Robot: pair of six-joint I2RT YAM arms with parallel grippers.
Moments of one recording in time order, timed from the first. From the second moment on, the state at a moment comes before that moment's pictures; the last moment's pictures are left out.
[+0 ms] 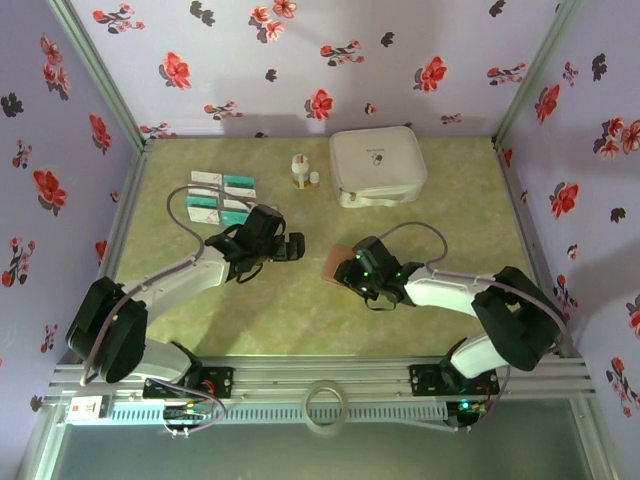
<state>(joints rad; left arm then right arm) -0.70 1.41 0.88 -0.35 -0.17 -0.57 0.75 1.46 0.60 -0.03 -0.11 1.17</state>
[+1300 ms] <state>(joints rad) -0.68 1.42 0.99 -0.41 -0.13 -0.57 0.70 1.38 0.50 0.19 -0.22 1.19</state>
